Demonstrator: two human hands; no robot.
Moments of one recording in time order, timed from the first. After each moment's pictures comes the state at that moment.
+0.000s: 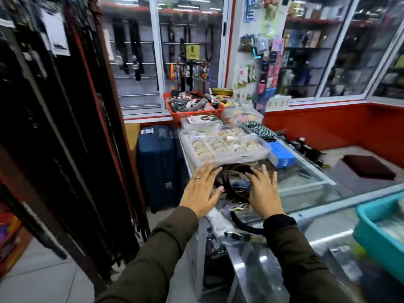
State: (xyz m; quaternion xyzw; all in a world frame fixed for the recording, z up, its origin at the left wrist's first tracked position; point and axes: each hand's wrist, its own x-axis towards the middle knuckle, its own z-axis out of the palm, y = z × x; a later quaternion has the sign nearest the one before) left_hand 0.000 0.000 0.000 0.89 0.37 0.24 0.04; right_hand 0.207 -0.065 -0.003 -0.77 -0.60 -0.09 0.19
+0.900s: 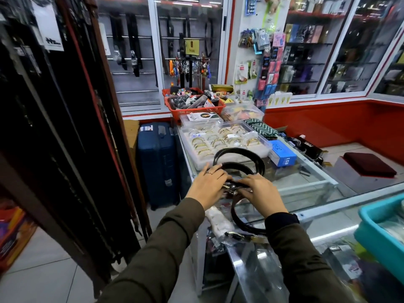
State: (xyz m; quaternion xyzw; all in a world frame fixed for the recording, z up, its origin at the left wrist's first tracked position) left_hand 0.019 0.015 0.013 0.93 0.30 0.17 -0.08; right_hand 0.202 -0.062 0.016 -0.70 -0.68 -0.06 0.19
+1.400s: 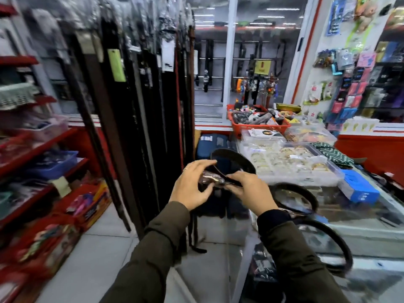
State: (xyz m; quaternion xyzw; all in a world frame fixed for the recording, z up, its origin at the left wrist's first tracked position) left_hand -0.169 -0.013 0.048 0.78 0.44 0.44 0.04; right_hand 0.042 -0.011 0.057 -0.54 -0.79 0.03 0.29
